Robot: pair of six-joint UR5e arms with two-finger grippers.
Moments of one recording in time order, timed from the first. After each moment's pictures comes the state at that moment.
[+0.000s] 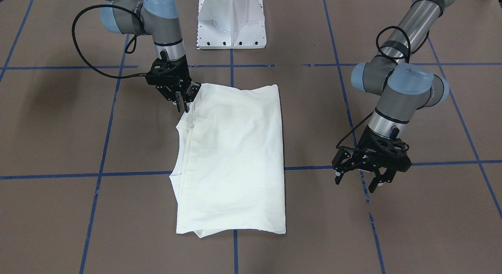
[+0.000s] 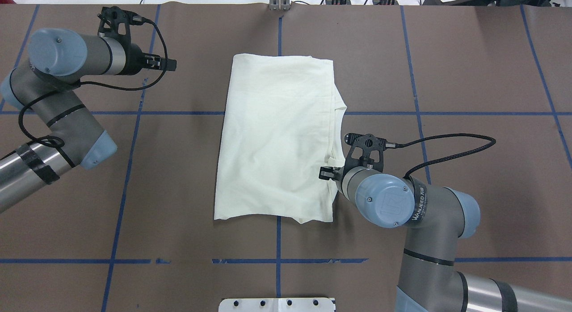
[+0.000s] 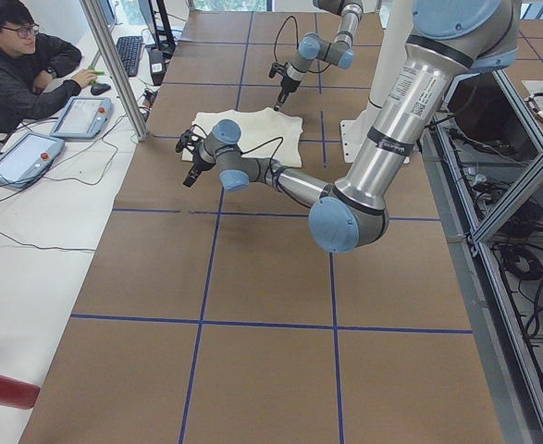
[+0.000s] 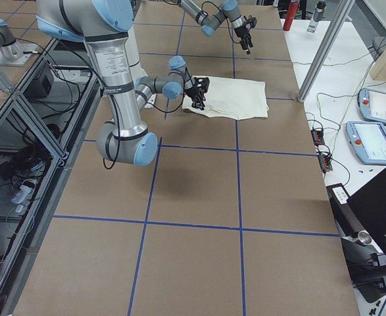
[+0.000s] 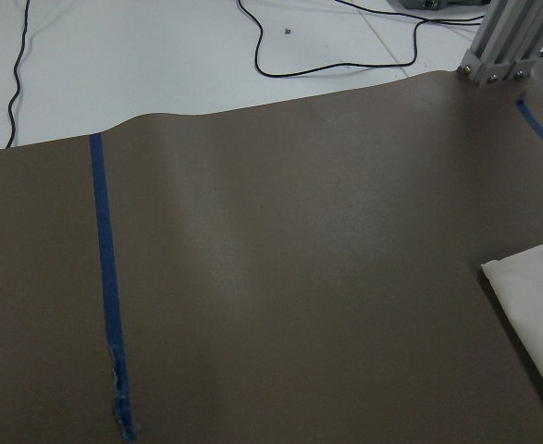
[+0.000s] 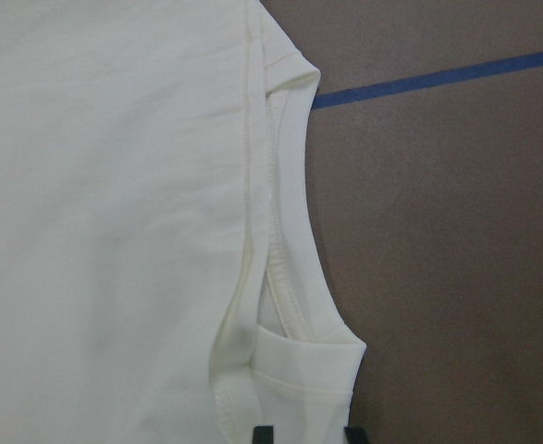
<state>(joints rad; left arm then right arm) -0.86 -2.06 -1.39 -2.41 -1.76 -0.87 0.35 -1.19 1.87 -1.35 1.39 1.50</state>
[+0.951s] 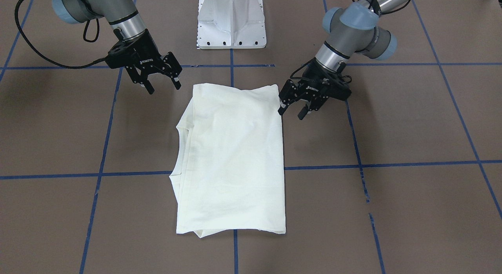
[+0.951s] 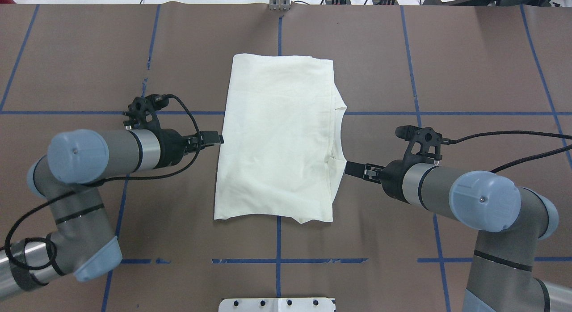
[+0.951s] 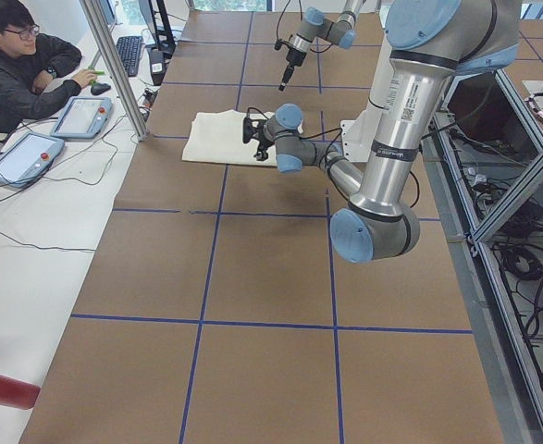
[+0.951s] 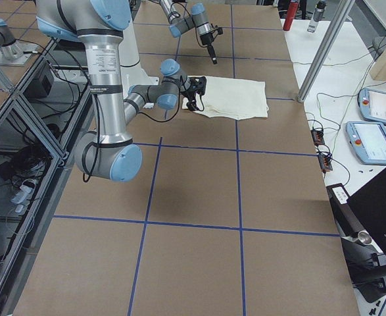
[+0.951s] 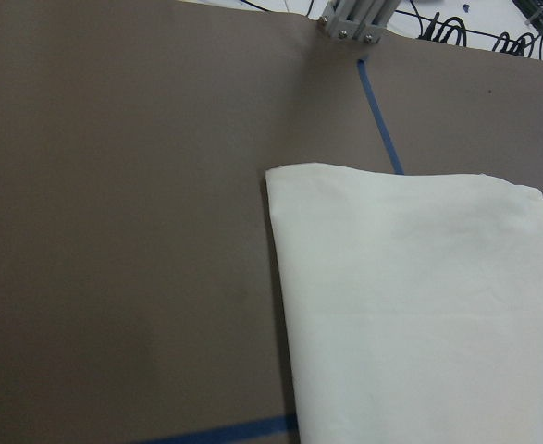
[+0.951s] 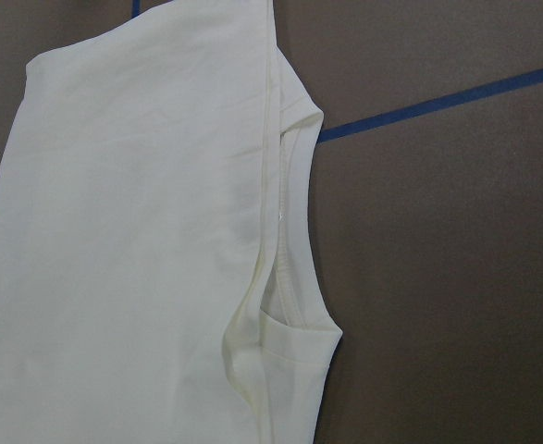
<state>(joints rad) -0.49 -1.86 -1.78 -2.40 -1.62 -1.57 0.40 -1.44 2.04 -1.02 1.50 1.50</state>
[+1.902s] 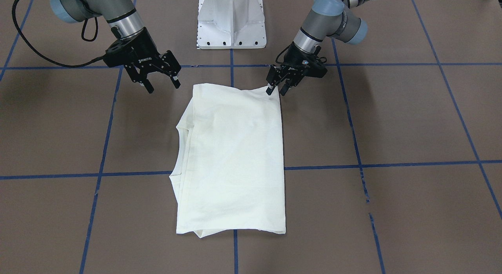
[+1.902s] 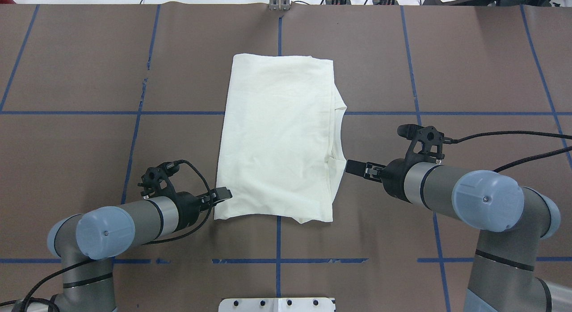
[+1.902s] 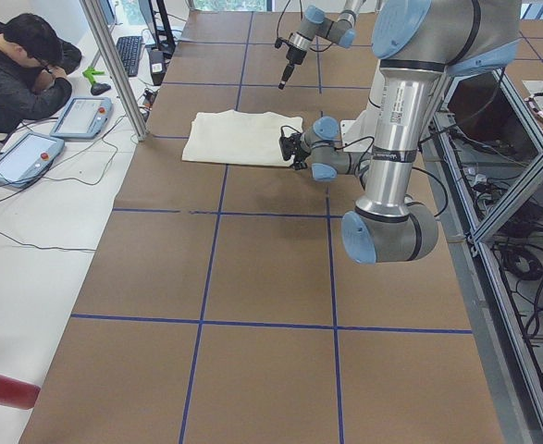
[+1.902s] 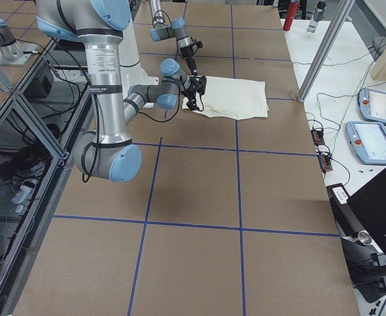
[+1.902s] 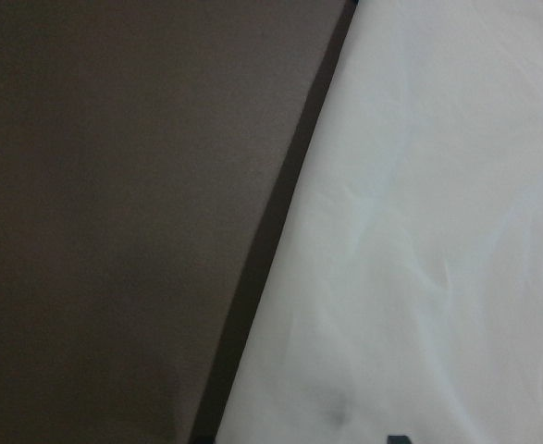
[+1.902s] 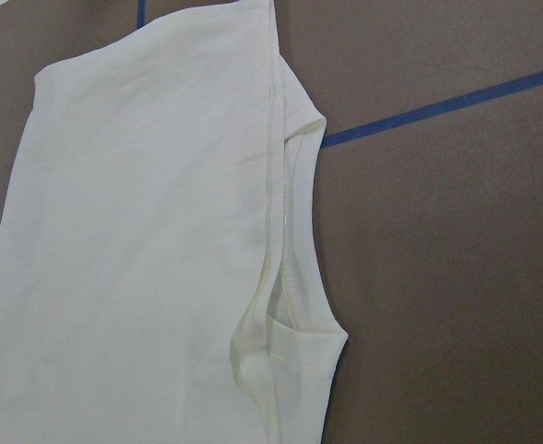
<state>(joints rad) -0.28 -1.81 -1.78 -2.39 -1.46 -1.77 0.40 -1.44 2.05 -1.02 1.50 1.50</state>
